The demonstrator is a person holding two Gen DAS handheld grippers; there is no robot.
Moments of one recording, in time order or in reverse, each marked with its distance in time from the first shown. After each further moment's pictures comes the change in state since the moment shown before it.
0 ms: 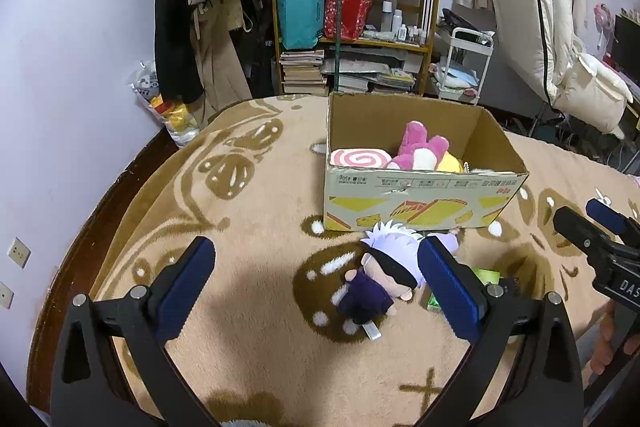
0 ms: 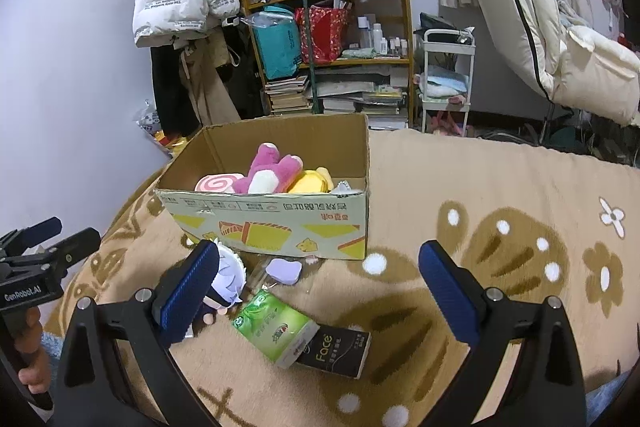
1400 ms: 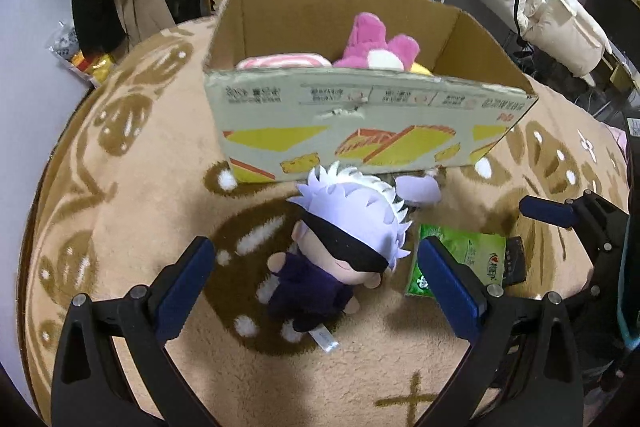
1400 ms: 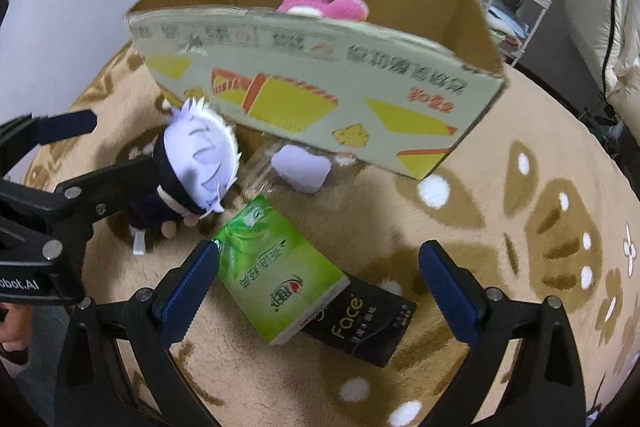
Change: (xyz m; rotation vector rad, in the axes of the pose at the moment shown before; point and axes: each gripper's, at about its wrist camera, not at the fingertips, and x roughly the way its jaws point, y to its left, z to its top) left arm 0.111 -0.038 -0.018 0.090 0.274 -0.204; right arm 0.108 0.042 -0.039 -0.260 0.438 -0.020
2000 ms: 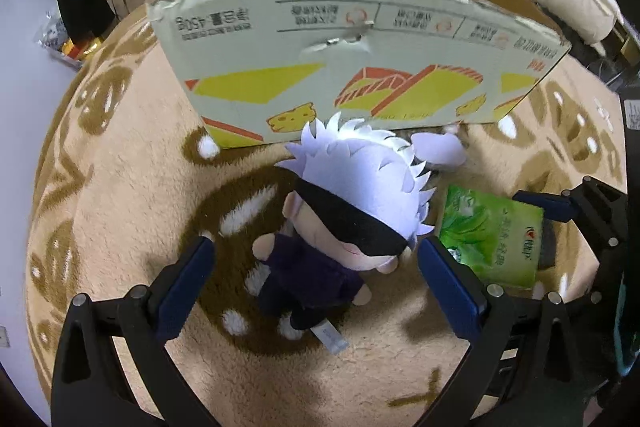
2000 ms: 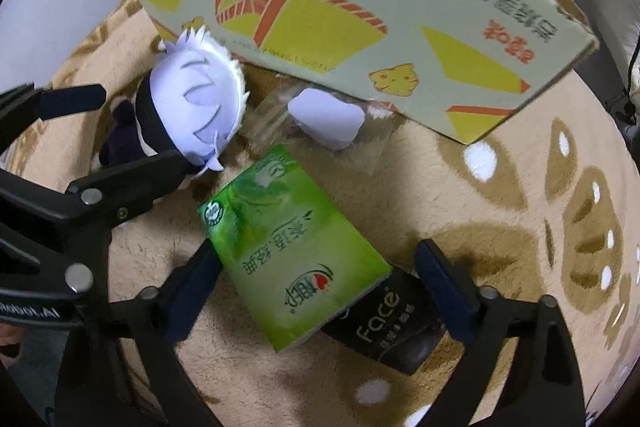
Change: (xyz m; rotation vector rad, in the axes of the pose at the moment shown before) left arm 0.037 -0.006 -0.007 0.053 0.122 0.053; right arm 0.042 0.015 -0.003 -0.055 0.157 0.028
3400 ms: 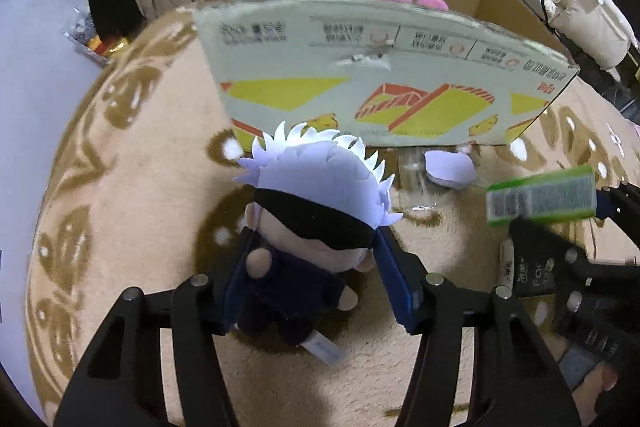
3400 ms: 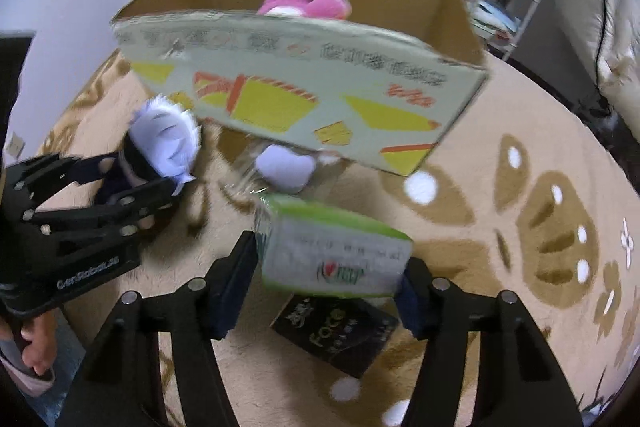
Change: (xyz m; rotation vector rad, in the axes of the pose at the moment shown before) left arm -0.018 0.000 -0.007 -0.088 -0.085 0.041; right arm -0.052 -0.030 -0.007 0.122 -0.170 -0.038
